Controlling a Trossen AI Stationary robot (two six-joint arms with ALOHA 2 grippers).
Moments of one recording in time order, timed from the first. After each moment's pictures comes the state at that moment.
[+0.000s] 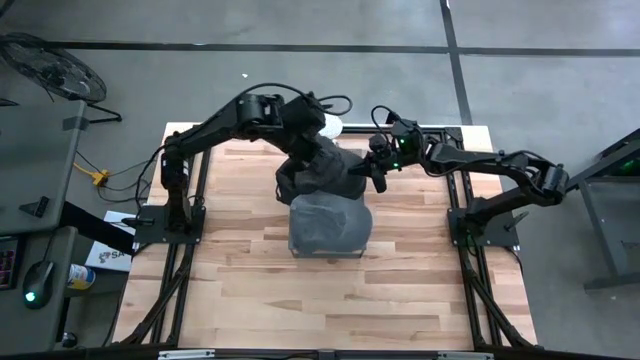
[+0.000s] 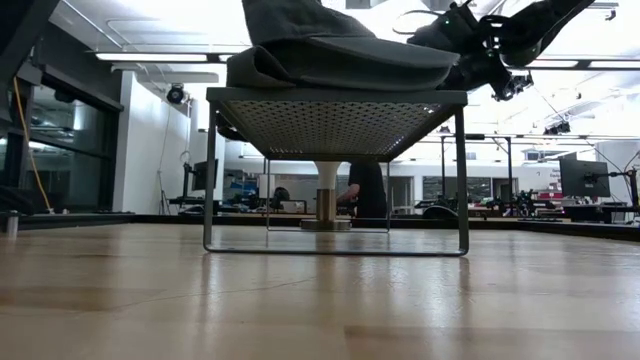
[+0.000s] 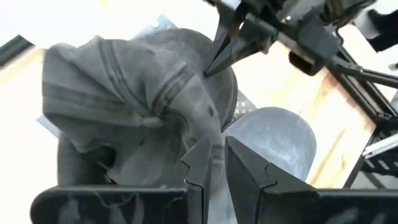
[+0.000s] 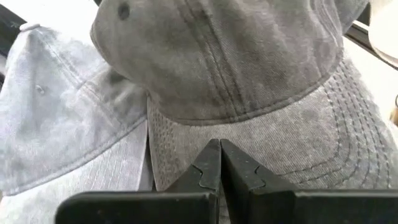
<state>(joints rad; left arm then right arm) 0.20 1.89 2.36 -1.41 -0.01 -0.62 -0.52 1.36 0.75 0.18 -0.59 0.20</state>
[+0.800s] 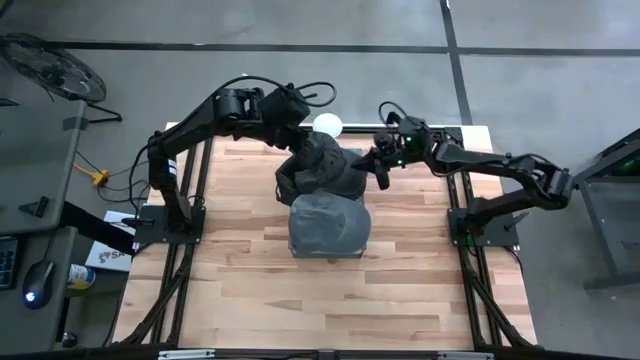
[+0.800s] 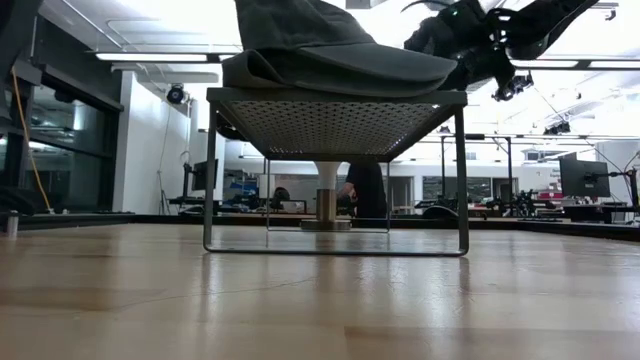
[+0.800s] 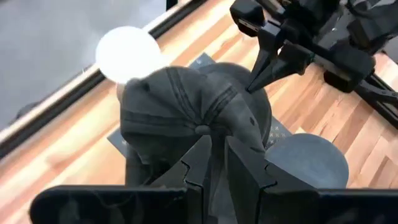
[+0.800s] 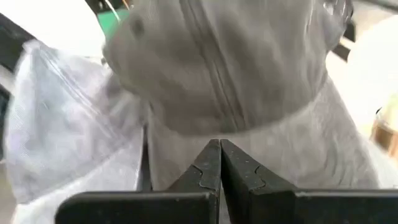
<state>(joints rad) 0.20 1.79 2.34 -1.42 -0.20 -0.55 -0.54 1.31 0.75 0.20 -0.58 0.22</state>
